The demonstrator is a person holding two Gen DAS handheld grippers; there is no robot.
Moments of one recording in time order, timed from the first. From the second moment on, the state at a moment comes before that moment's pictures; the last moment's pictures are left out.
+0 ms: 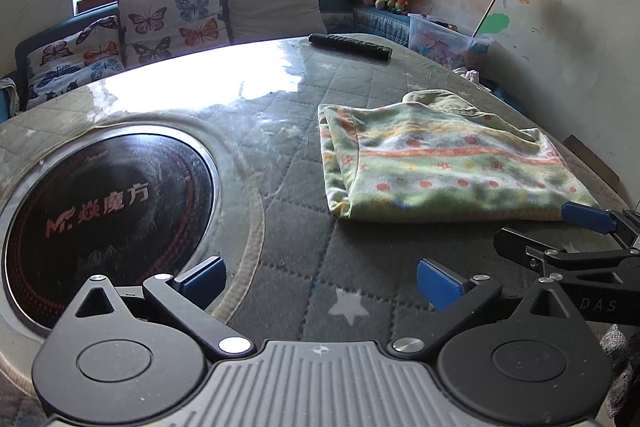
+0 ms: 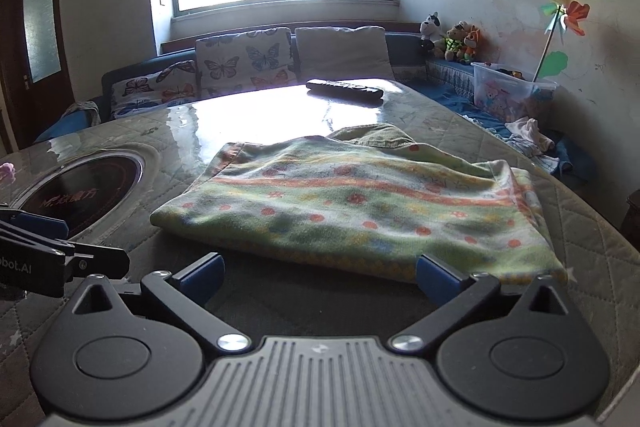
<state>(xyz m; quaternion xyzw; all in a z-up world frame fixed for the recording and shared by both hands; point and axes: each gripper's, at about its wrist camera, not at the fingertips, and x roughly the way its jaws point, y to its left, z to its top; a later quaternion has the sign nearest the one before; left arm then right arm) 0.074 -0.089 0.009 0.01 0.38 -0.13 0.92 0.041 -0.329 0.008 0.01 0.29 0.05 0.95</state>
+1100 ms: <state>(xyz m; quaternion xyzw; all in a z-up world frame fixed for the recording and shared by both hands) 0.042 -0.113 0.004 0.03 0.38 -0.14 0.91 0.012 -0.330 0.005 0.02 0.31 0.03 0.95</state>
